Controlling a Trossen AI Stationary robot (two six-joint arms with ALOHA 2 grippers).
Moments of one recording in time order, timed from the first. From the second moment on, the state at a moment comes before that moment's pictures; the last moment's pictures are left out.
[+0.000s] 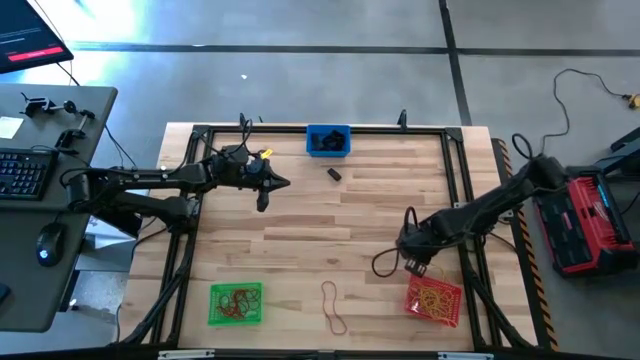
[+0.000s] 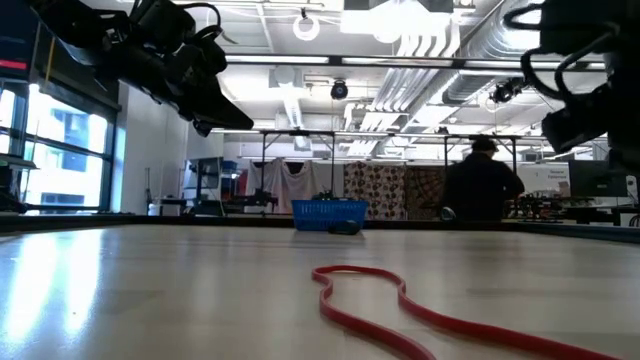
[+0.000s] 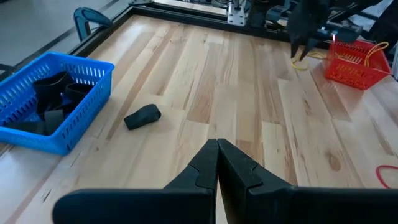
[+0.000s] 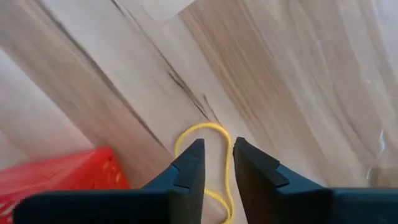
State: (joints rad) left arm 0.38 1.11 0.49 0.20 0.25 0.01; right arm 0.40 1.33 0.66 -0.84 -0.13 0.97
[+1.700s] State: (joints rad) left arm 0.38 1.11 0.49 0.20 0.21 0.01; right arm 0.50 1.08 1.19 -1.27 -0.11 1.08
